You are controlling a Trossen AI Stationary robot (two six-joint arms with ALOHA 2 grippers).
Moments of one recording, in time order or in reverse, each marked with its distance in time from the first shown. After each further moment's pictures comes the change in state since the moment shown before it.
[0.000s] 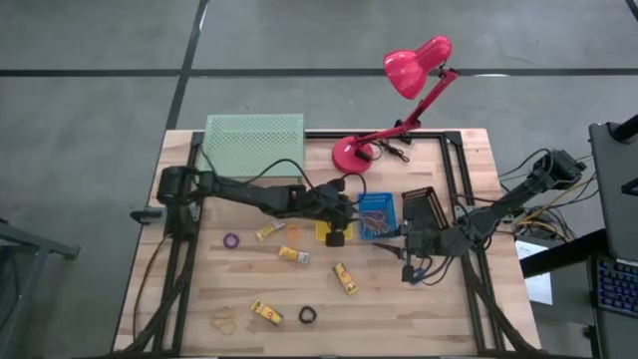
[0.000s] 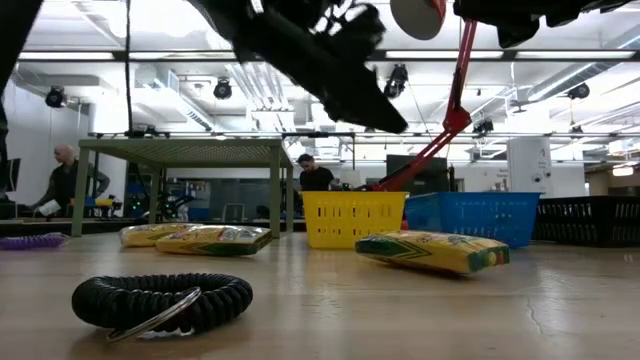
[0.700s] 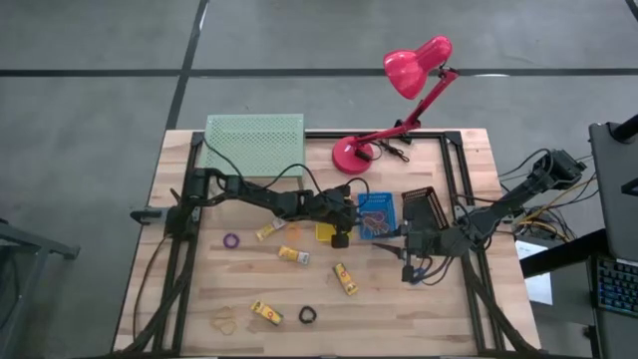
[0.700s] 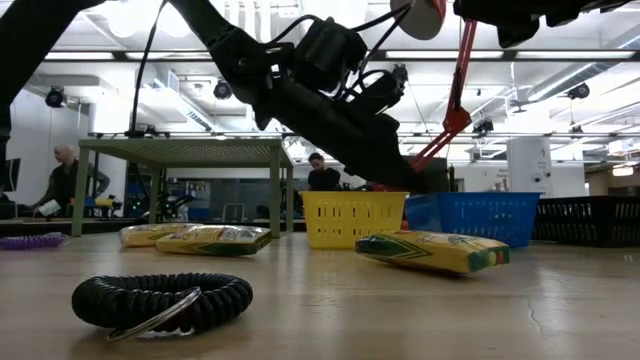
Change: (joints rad) left arm 0.046 0.213 -0.027 0.277 0.080 0.035; right arm 0.000 0.000 0.000 0.000 0.000 0.000
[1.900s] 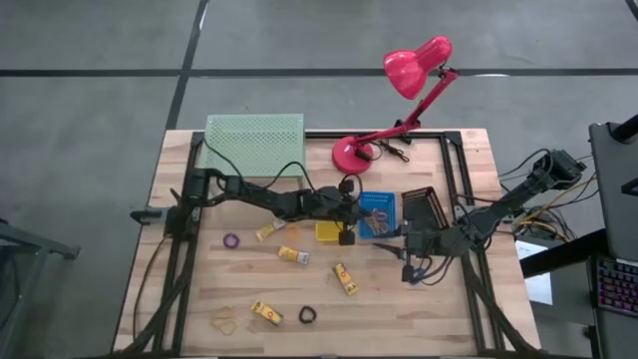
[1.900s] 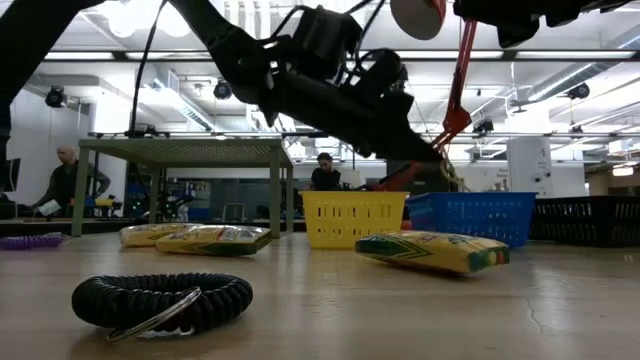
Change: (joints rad) left arm -0.004 0.000 0.000 0.167 -0.026 0.000; right arm 0.000 0.001 0.000 0.000 0.000 0.000
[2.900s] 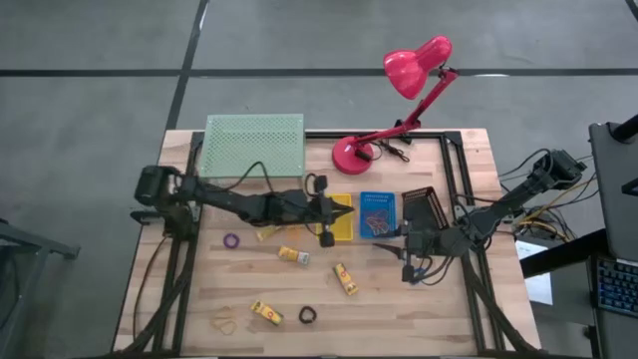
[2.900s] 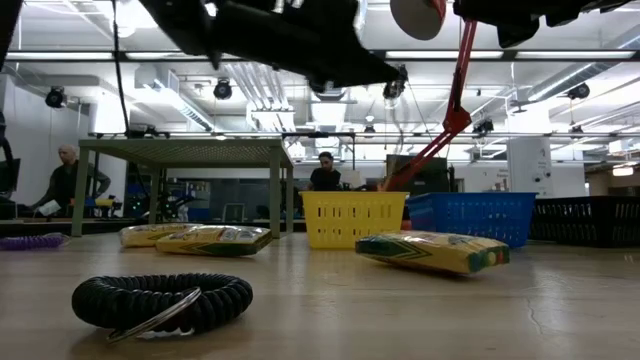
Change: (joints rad) left arm -0.089 -0.317 -0.227 0.096 -0.182 0.025; right arm 0.000 0.000 0.000 0.001 0.000 0.000
